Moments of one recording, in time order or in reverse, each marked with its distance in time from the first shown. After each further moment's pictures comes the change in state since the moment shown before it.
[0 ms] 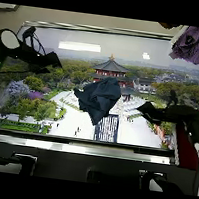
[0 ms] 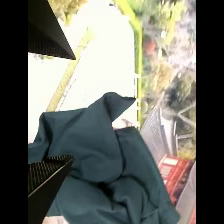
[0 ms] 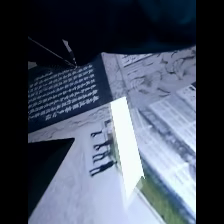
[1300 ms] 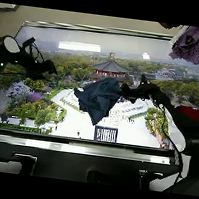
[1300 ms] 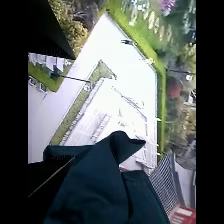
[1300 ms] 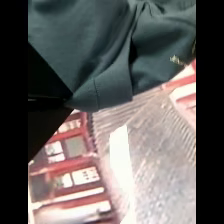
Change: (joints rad) left arm 0.079 -0.072 -0.097 -0.045 -0.011 0.099; right arm 0.226 -0.642 0.508 0.193 0.196 -0.086
